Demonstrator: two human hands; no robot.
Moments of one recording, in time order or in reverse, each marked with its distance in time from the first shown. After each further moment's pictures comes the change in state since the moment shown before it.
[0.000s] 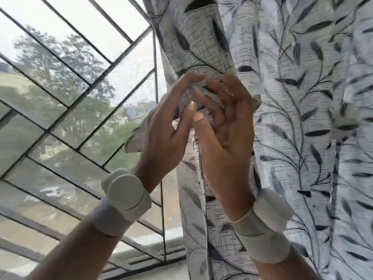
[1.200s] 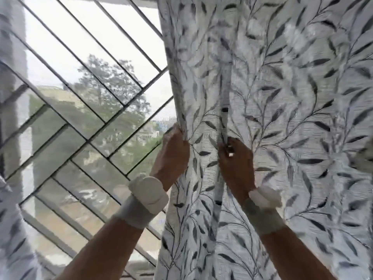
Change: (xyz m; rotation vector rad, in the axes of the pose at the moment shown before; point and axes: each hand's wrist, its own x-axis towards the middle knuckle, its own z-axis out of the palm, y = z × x) left_hand 0.006 -0.039 0.018 0.516 -0.096 -0.512; right_hand 0.036 0.098 -0.076 -0.850 -0.074 0.104
